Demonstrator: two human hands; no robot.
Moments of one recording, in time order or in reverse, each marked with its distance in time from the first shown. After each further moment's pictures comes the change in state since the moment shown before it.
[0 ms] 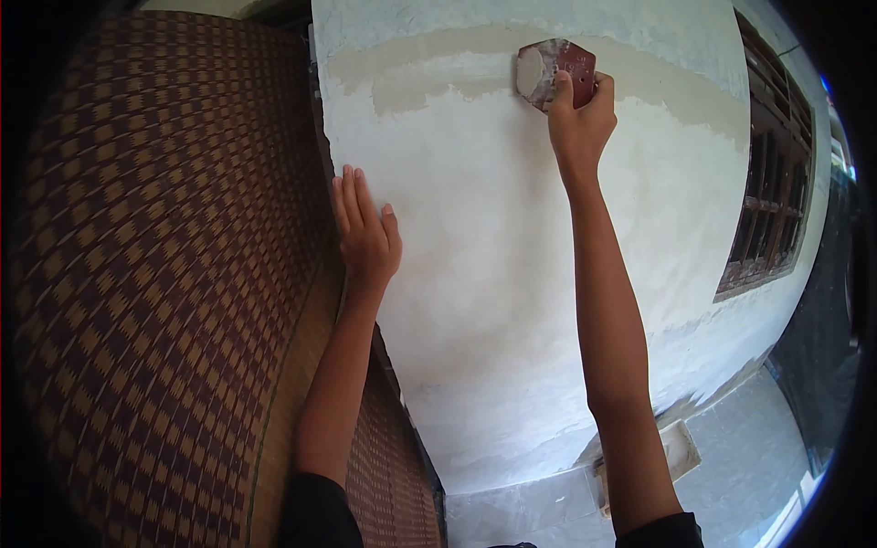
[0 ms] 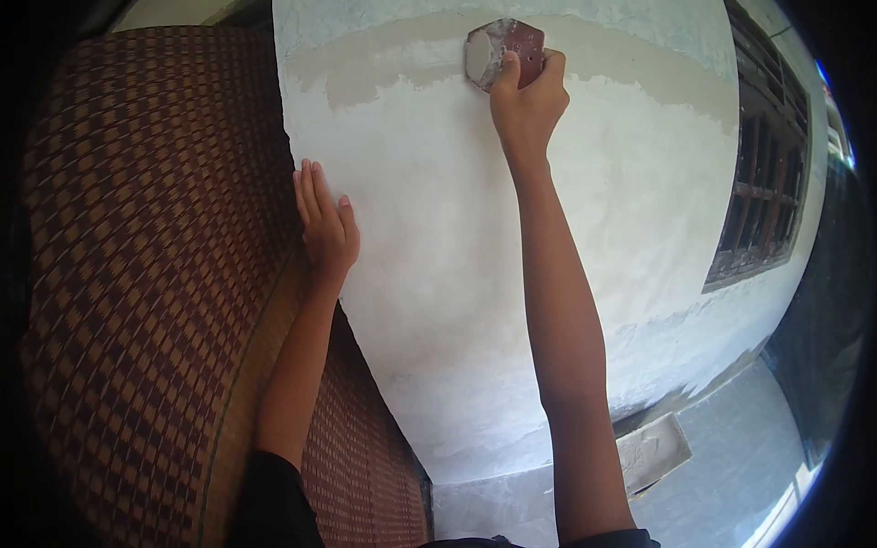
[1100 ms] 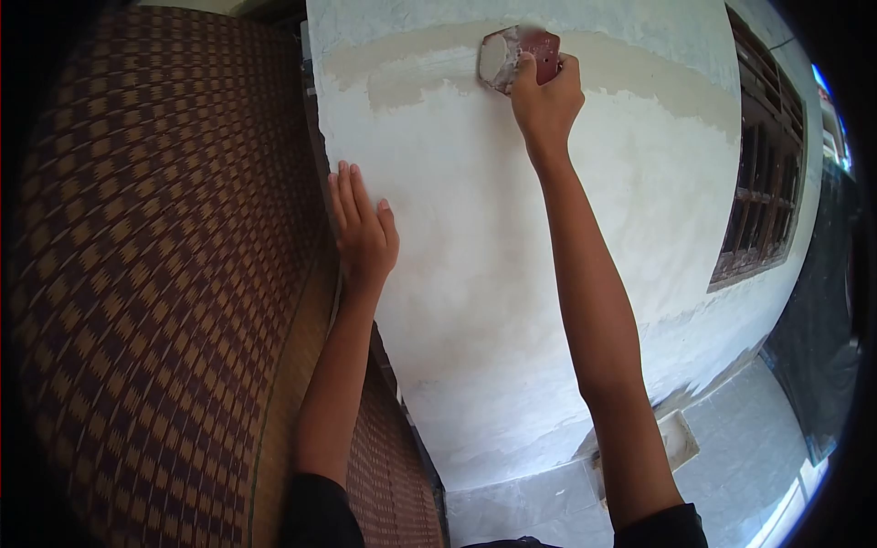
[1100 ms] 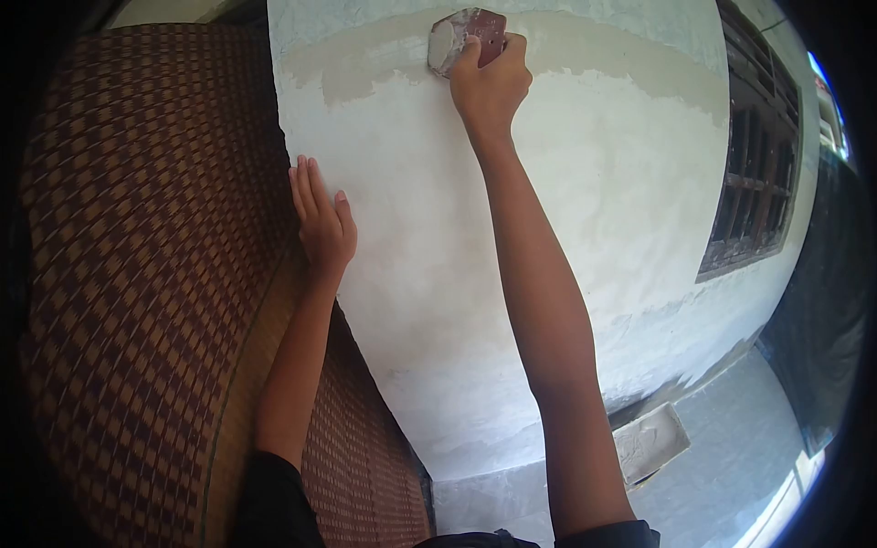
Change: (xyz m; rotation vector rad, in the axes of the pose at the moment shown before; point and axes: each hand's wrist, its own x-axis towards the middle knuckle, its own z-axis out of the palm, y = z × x) left_hand -0.001 0.000 0.003 -0.068 0.013 0.000; right_hand -0.006 -0.019 0.031 0.006 -0.057 0.066
